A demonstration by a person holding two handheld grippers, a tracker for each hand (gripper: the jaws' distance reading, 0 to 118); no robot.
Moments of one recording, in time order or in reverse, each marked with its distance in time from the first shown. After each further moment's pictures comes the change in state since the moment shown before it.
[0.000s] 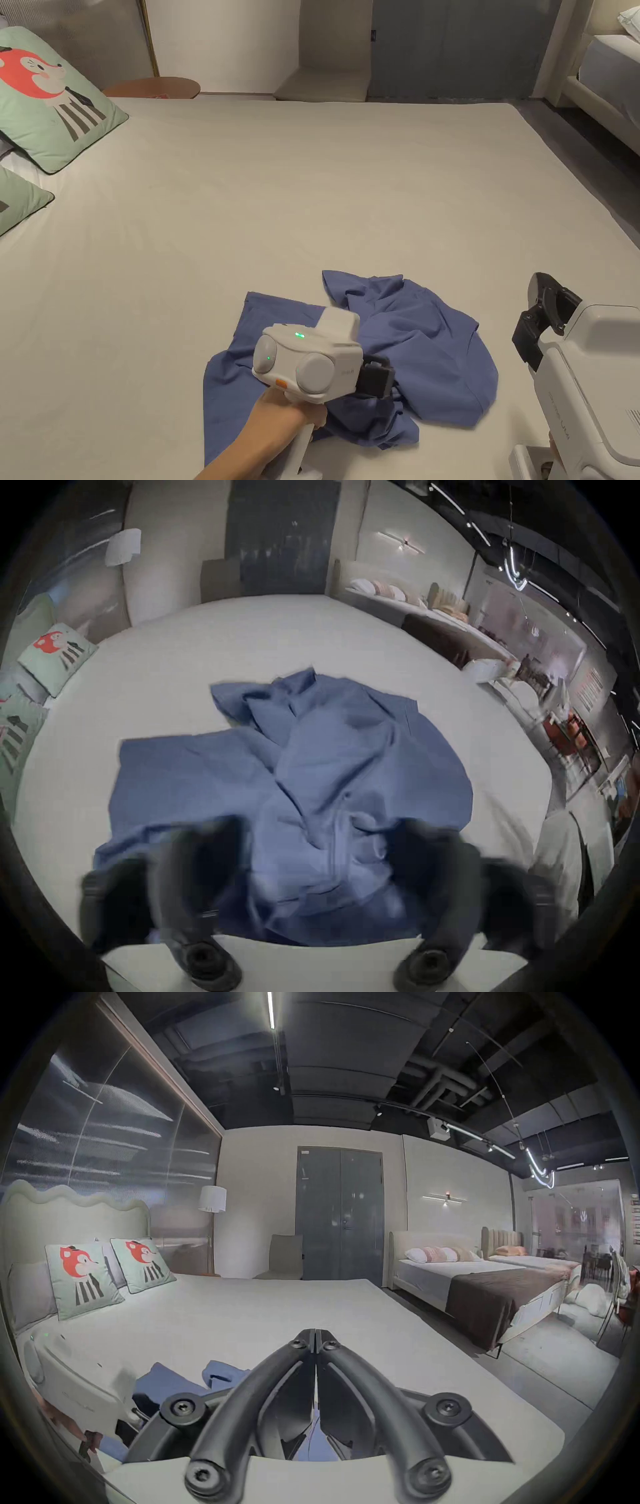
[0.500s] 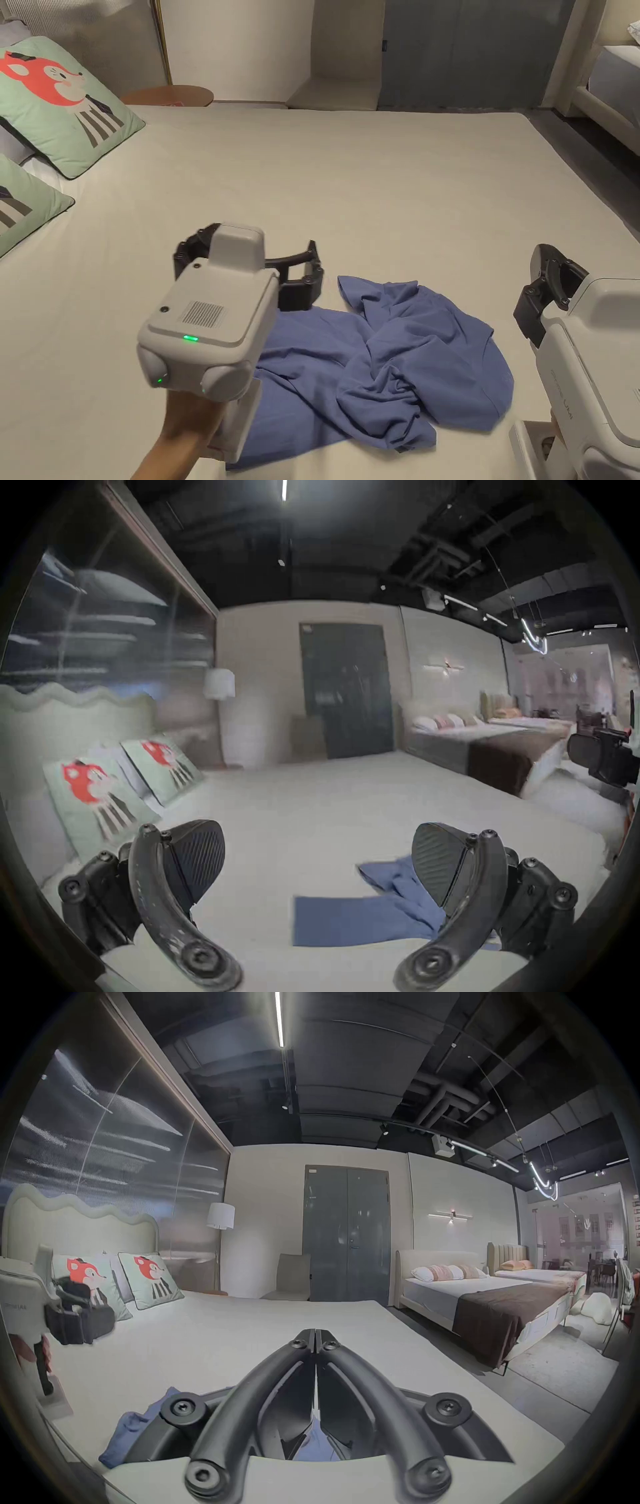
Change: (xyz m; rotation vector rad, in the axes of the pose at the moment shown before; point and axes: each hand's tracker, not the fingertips) left arm -0.058 0.012 0.153 0.732 0.386 -0.055; right arm -0.028 0.033 0.000 0.089 0.028 0.012
